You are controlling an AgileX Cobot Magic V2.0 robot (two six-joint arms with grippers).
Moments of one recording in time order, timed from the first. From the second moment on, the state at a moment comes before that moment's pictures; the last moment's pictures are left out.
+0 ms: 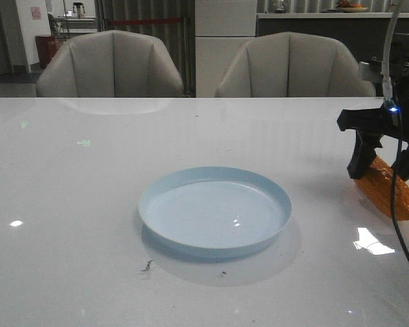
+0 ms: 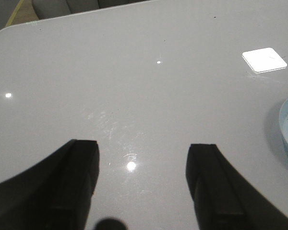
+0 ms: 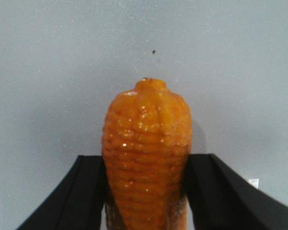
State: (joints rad) left arm -0.07 0.78 -0.48 -0.52 0.21 0.71; right arm 0.02 1.89 -1.17 0.24 0.55 -0.09
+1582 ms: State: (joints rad) left arm -0.07 0.78 -0.48 -0.52 0.21 0.71; right arm 0.57 2.10 -1.64 0.20 0.87 -0.13
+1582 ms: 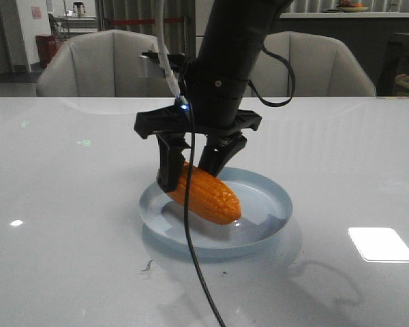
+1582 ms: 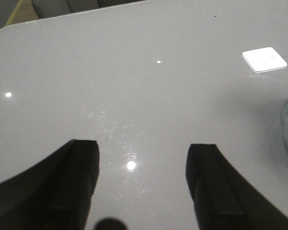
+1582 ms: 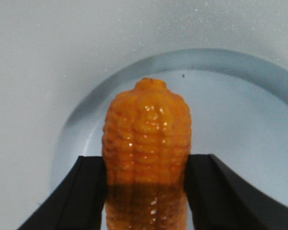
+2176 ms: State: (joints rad) left arm -0.07 0.78 -0.48 -0.52 0.22 0.71; right arm 0.57 2.11 -1.70 0.11 0.89 -0.14
